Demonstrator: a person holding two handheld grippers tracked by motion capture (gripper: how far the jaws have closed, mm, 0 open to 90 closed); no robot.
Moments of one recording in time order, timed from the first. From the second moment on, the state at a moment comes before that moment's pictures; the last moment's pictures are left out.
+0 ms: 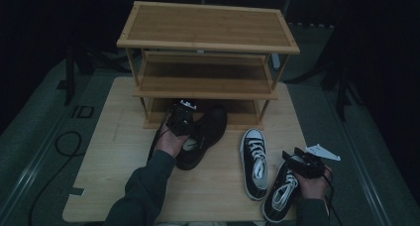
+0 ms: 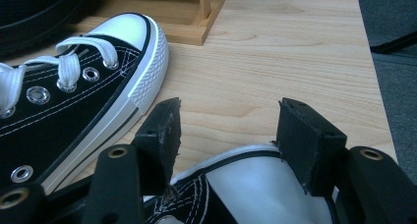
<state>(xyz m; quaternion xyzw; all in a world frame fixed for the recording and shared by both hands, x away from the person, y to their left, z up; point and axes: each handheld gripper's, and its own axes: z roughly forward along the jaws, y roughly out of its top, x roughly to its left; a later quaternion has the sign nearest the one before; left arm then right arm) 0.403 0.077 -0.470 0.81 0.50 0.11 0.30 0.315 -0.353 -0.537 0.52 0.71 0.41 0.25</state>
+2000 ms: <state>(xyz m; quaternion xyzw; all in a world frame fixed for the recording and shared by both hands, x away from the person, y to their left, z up) 0.375 0.118 -0.449 0.78 0.48 0.13 0.39 0.315 -0.353 -0.537 0.52 0.71 0.41 0.25</state>
